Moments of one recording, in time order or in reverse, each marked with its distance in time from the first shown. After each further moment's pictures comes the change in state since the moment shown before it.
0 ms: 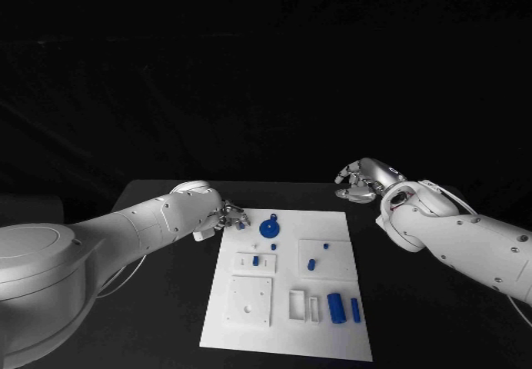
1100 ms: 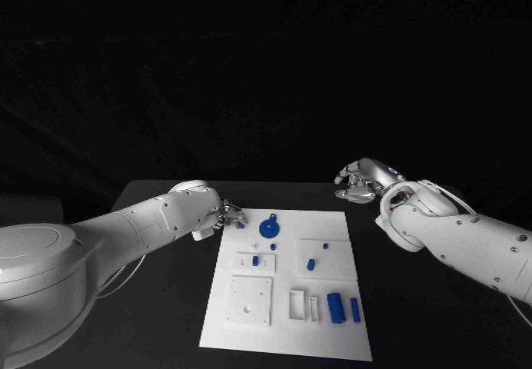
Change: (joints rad) left arm 0.000 0.005 0.000 -0.018 0.015 -0.001 0.001; left_hand 0.026 0.093 0.001 -0.018 0.000 -0.006 0.001 0.000 0.000 0.000 0.000 0.000 0.002 -0.002 0.002 0.004 -0.001 0.004 -0.002 0.002 0.007 0.000; right arm 0.000 0.000 0.000 0.000 0.000 0.006 0.000; right_hand 0.000 0.000 0.000 0.000 0.000 0.002 -0.003 0.000 0.000 0.000 0.000 0.000 -0.001 0.000 0.000 -0.003 0.001 0.000 0.004 0.000 -0.002 0.000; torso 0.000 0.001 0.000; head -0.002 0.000
